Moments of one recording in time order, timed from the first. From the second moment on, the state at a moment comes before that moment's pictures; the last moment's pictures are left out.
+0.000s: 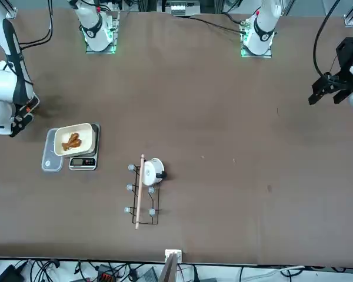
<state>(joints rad) -0.40 0.43 -0.07 -2.01 -0.65 2.07 -0.80</state>
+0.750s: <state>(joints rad) -0.40 0.42 -0.07 -2.02 -0.65 2.07 -0.80</state>
